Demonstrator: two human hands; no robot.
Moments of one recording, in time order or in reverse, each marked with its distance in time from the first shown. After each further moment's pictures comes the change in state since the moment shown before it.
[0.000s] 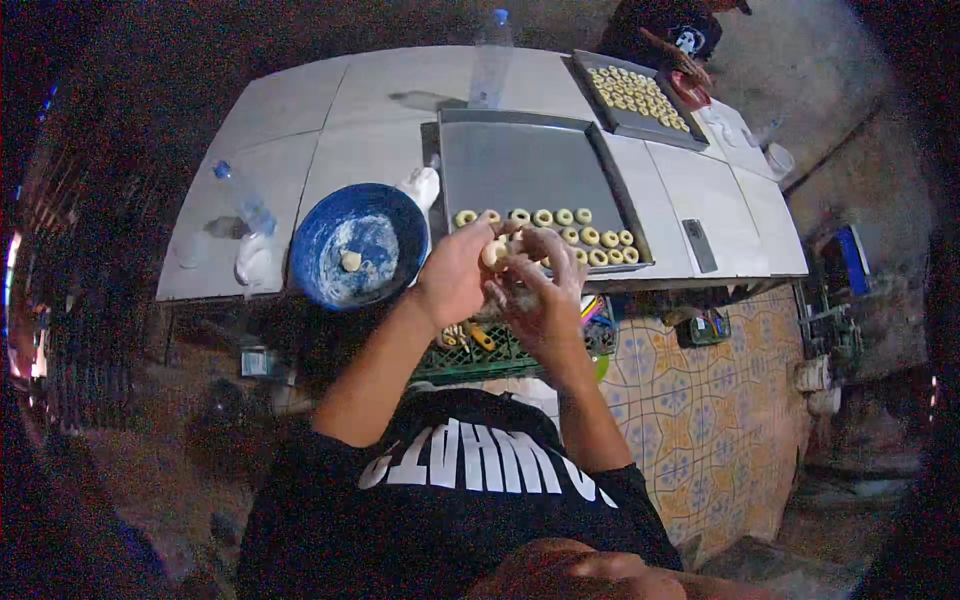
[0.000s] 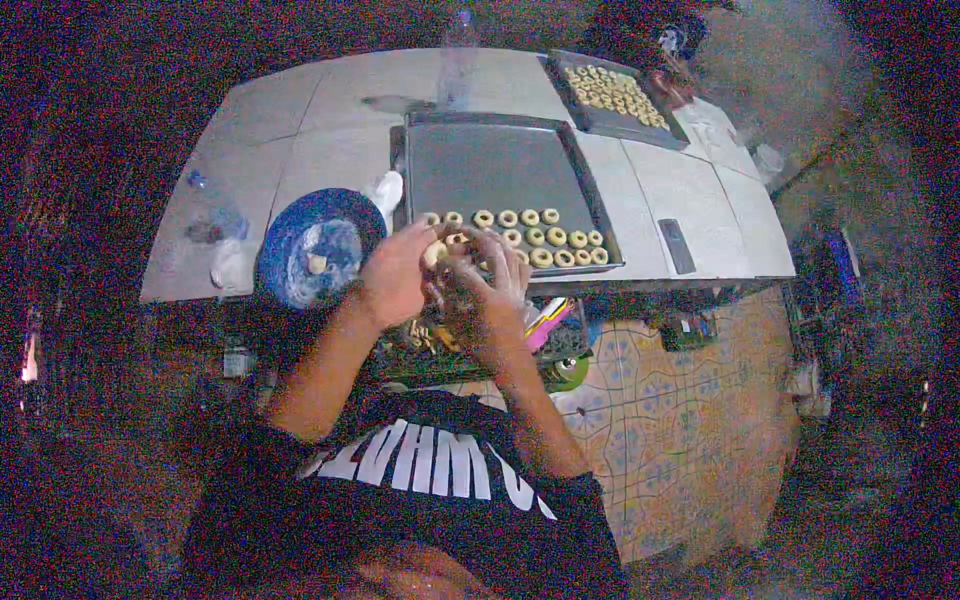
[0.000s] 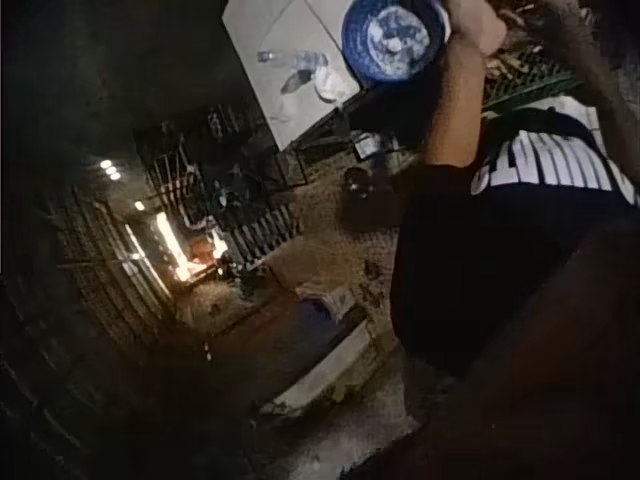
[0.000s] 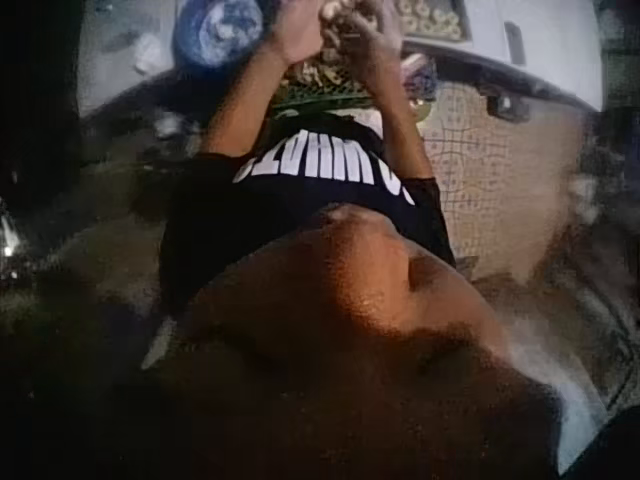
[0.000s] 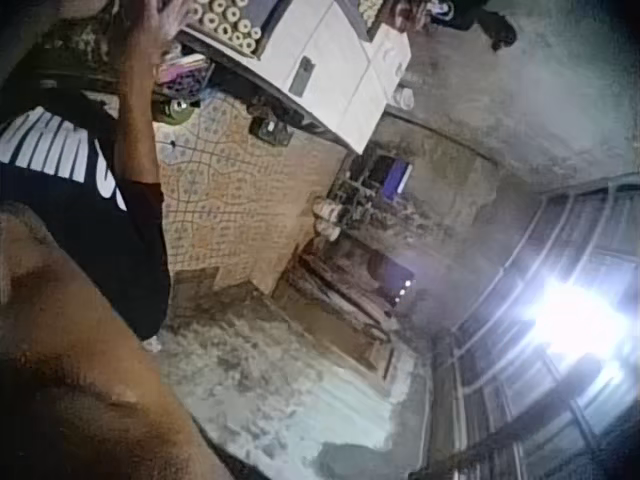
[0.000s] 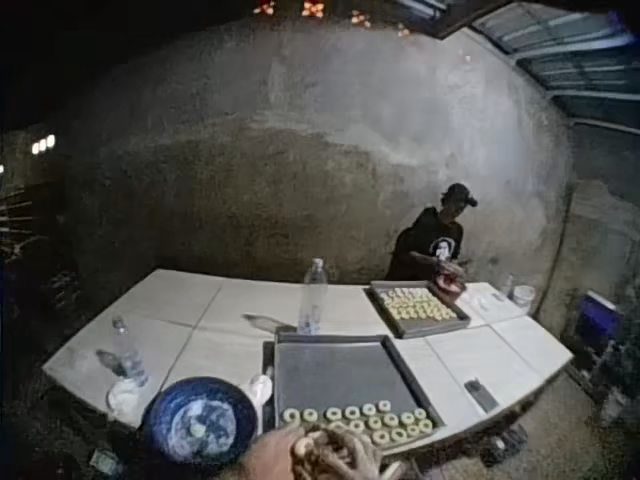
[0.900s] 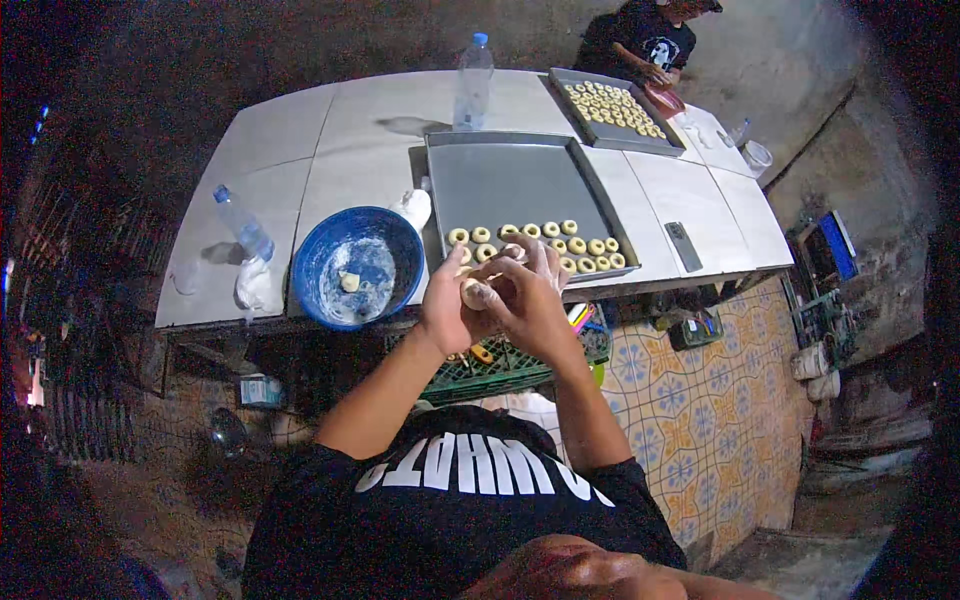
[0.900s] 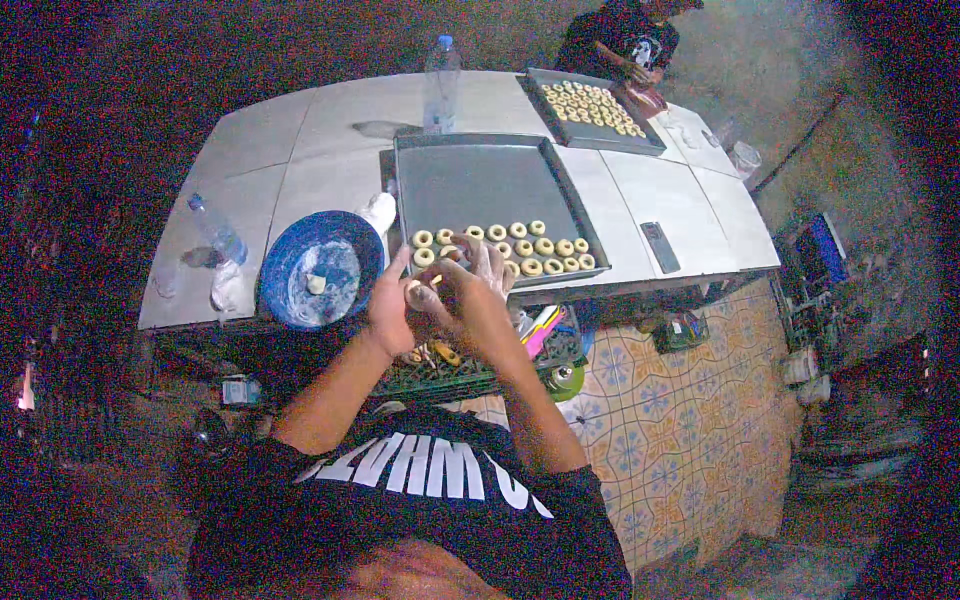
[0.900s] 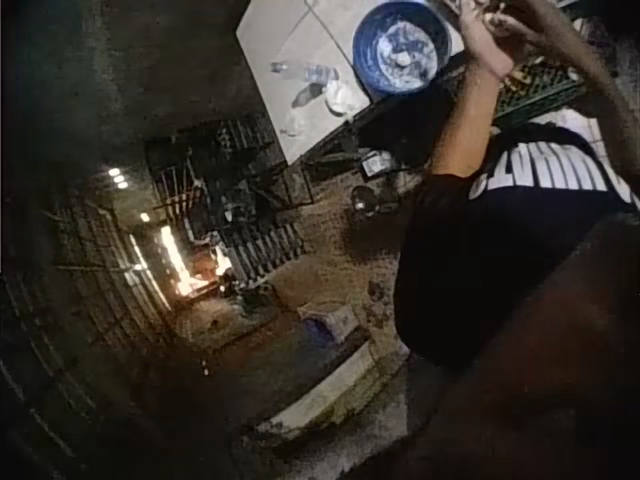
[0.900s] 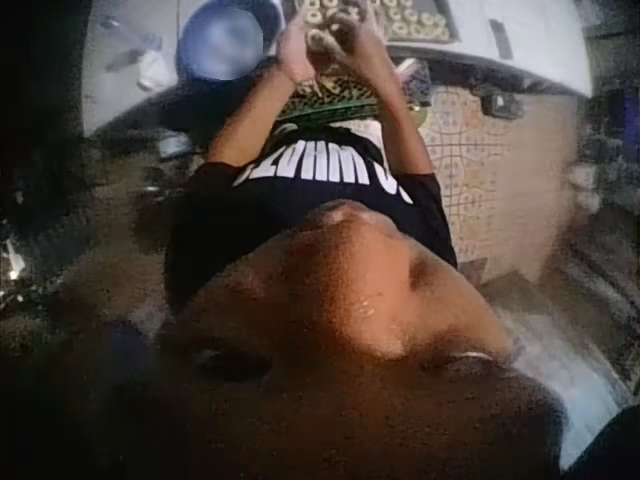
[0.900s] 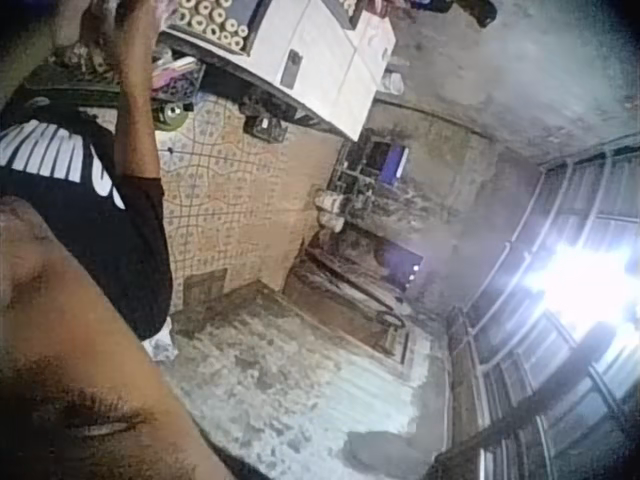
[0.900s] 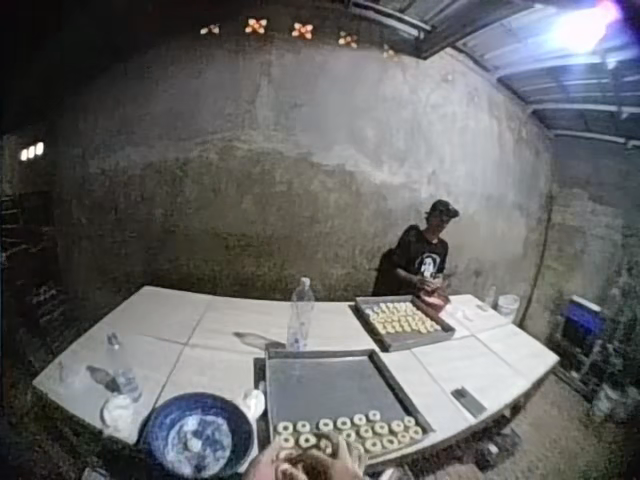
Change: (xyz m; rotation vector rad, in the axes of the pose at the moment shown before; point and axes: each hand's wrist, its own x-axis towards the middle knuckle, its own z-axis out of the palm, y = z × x) left_hand -0.018 0.005 -0.002 -1.680 0.003 -0.808; right_hand 0.014 -0.027 -0.014 0.061 -0.244 0.146
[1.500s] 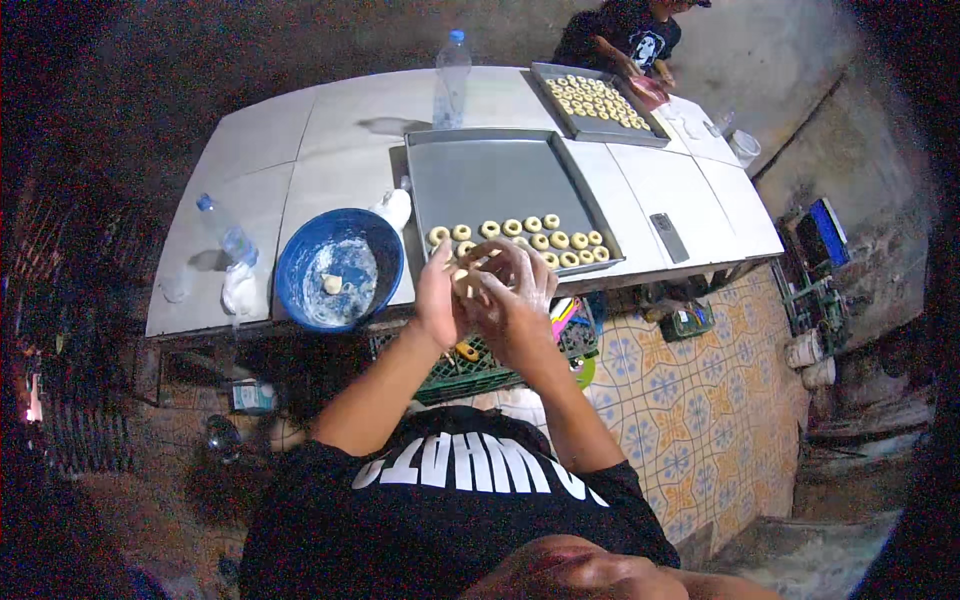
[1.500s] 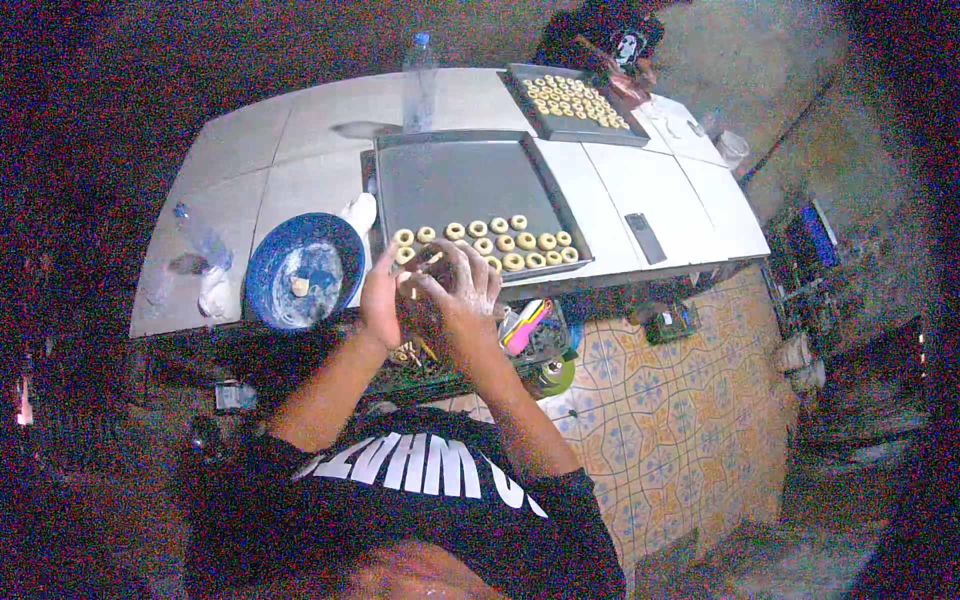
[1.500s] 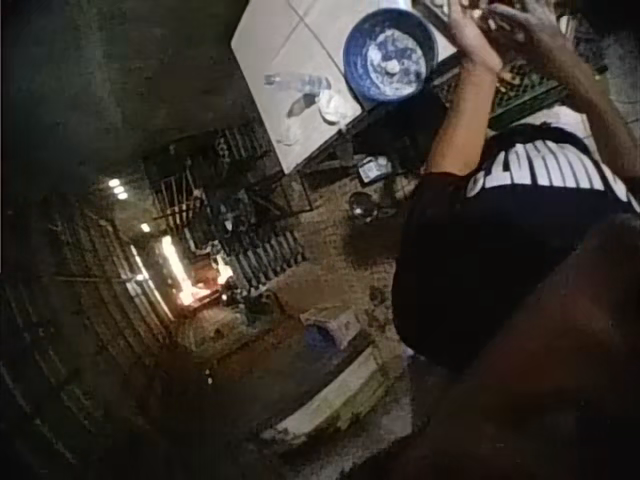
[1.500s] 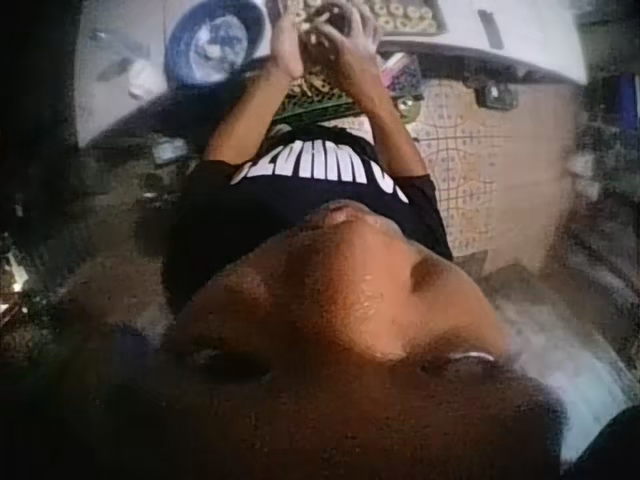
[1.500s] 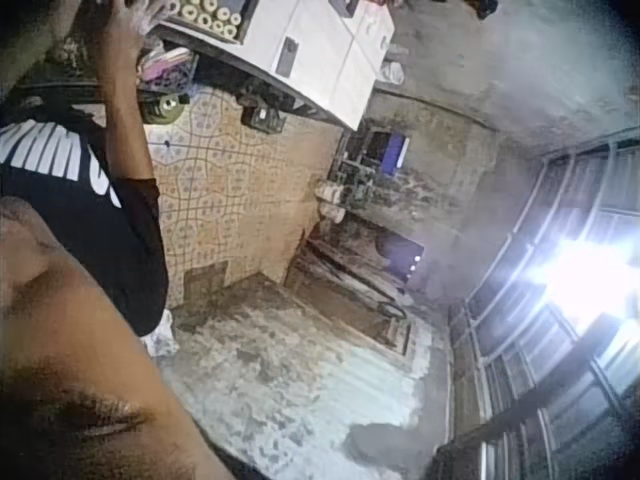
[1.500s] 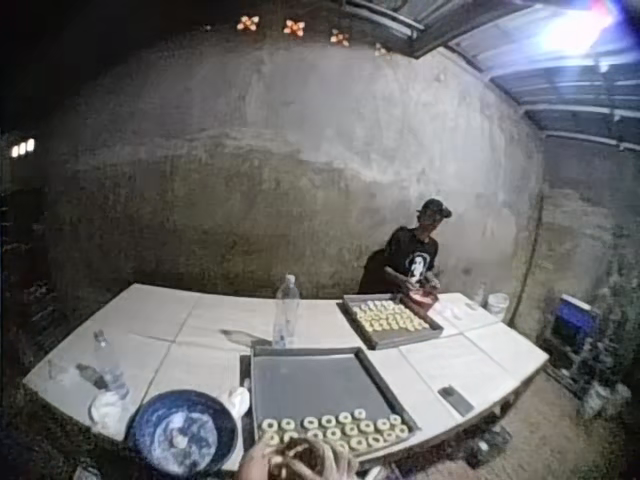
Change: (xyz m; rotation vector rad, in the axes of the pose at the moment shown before) left_hand 0.021 -0.018 0.015 0.231 0.326 0.217; right_hand -0.022 0.012 0.008 -0.241 0.179 -0.119
